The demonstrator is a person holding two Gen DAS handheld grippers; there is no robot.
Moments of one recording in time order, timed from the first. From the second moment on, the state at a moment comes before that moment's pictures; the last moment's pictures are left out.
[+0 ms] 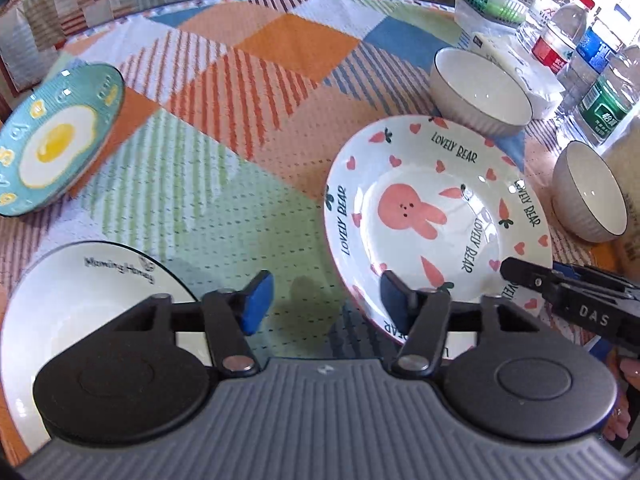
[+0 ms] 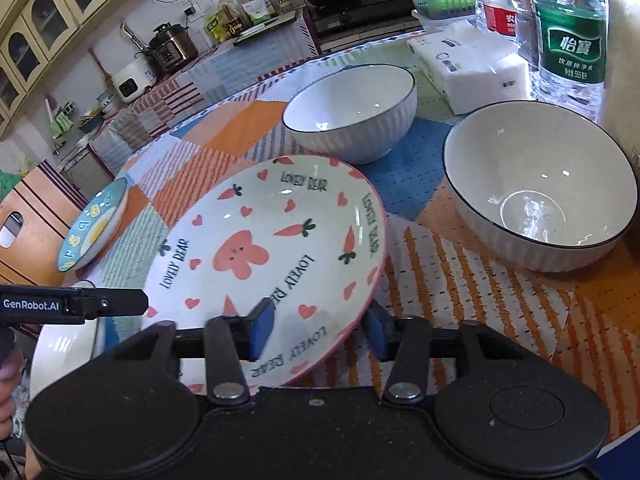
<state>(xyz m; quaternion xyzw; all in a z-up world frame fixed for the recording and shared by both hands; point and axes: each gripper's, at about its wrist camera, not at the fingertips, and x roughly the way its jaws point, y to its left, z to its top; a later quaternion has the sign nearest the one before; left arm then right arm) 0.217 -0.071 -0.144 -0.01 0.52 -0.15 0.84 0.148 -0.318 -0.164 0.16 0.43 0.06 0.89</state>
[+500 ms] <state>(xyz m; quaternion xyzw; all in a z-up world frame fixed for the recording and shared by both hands) 0.215 -0.067 -0.136 0.00 0.52 -0.16 0.84 0.151 -0.325 -0.164 0.19 0.42 0.12 0.88</state>
